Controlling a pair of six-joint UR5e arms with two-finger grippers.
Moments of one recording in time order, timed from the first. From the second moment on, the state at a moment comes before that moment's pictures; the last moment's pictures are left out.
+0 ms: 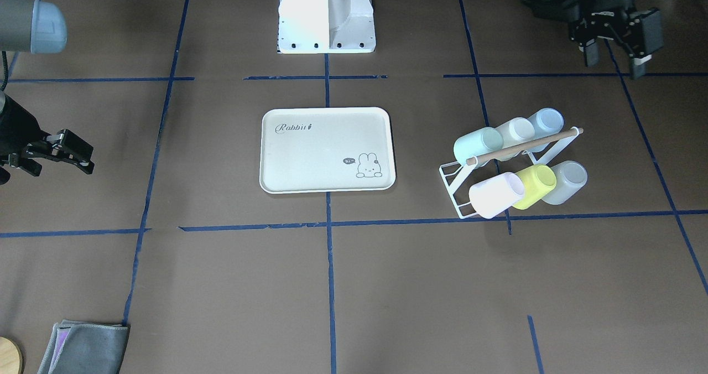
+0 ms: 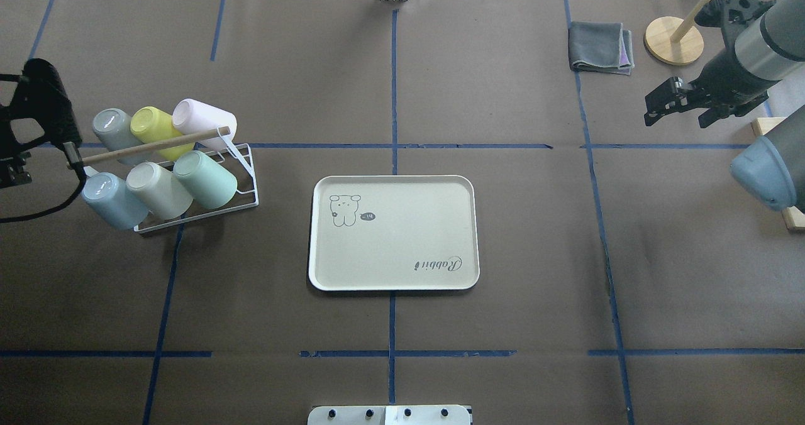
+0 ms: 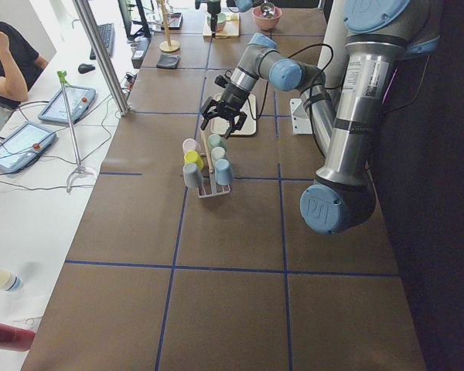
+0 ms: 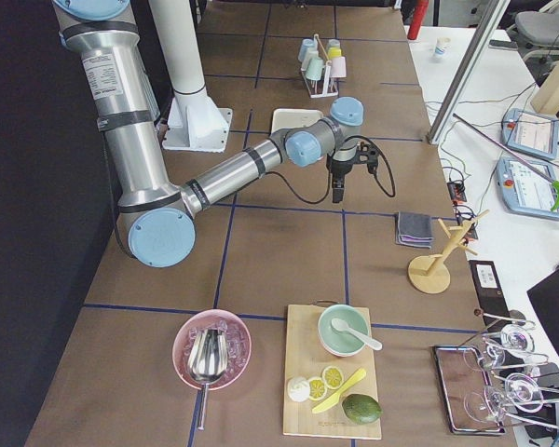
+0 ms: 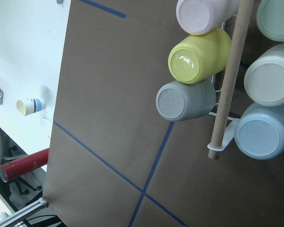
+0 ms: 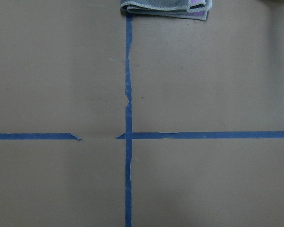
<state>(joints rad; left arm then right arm) -0.68 -1.76 -2.45 -1.05 -1.28 0.26 1.09 -1.33 1.83 -1.56 2.24 0.70</state>
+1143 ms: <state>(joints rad) -0.19 -2.02 -2.21 -0.54 -0.68 0.50 1.12 -1.36 1.79 -1.55 2.26 0.70</state>
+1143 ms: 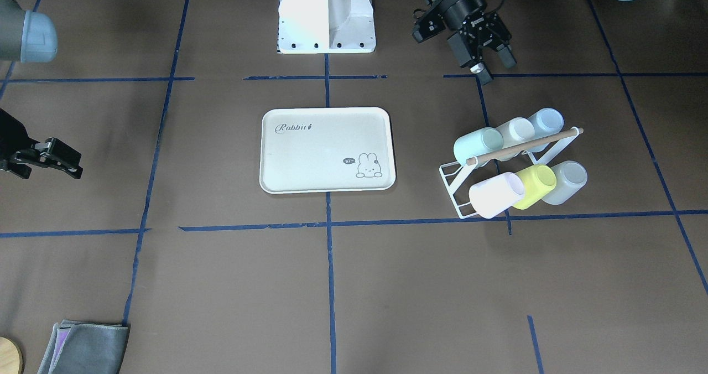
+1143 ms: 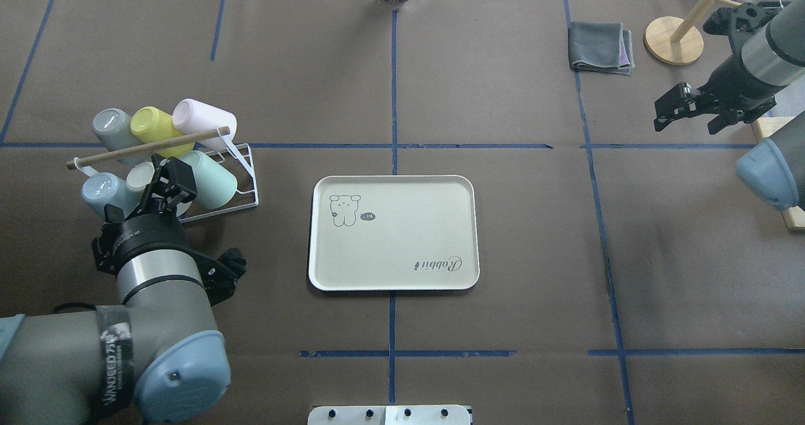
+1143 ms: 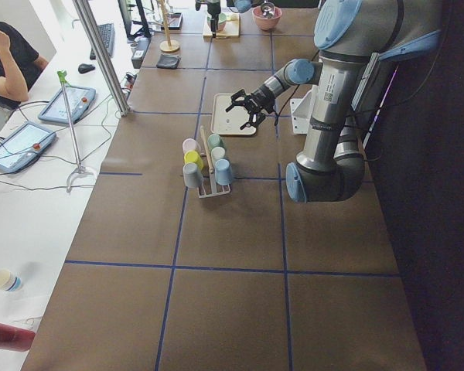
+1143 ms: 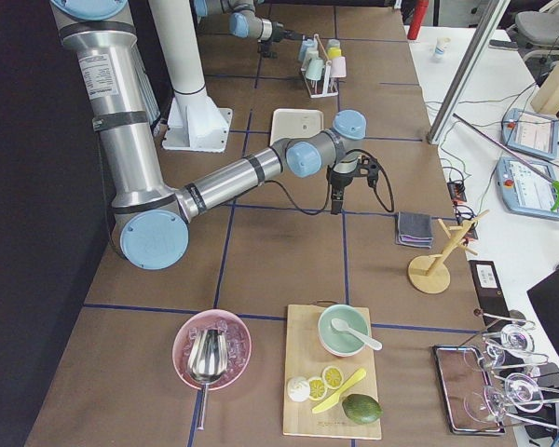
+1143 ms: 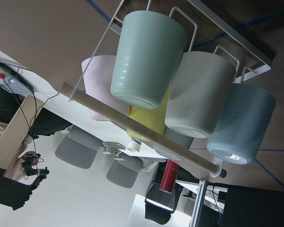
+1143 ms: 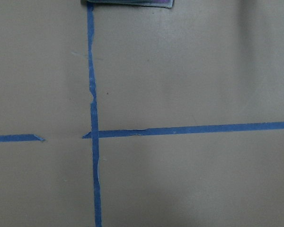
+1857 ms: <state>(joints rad) -0.19 -2.07 -1.92 -0.66 -0.60 0.51 1.25 -1.39 1.74 -1.55 2.33 0.52</state>
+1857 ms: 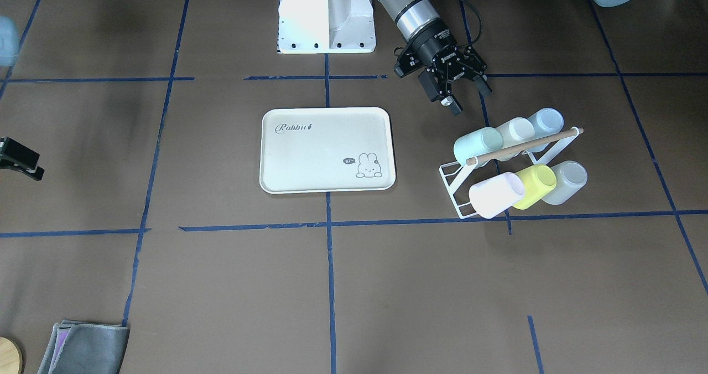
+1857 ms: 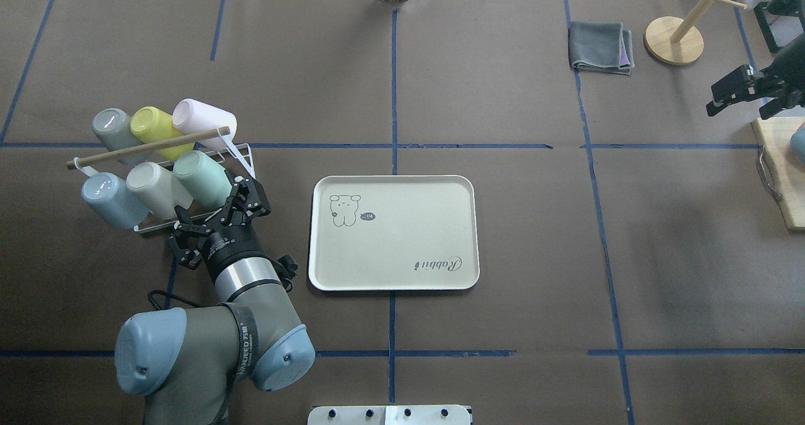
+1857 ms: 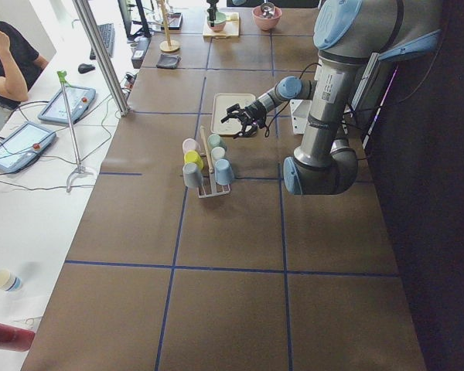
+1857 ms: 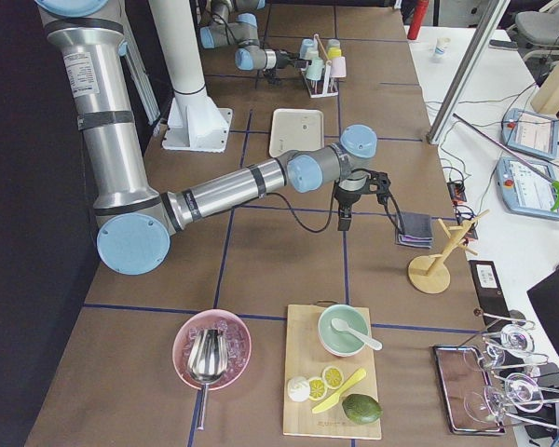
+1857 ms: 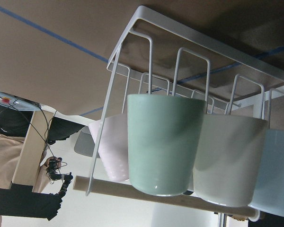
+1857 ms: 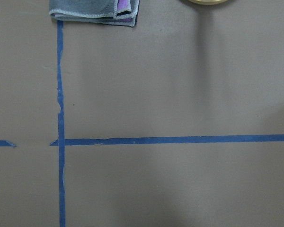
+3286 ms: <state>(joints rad) -0.25 -2.07 -1.73 -0.81 -0.54 0.54 1.25 -1.38 1.74 -1.55 2.33 0.51</state>
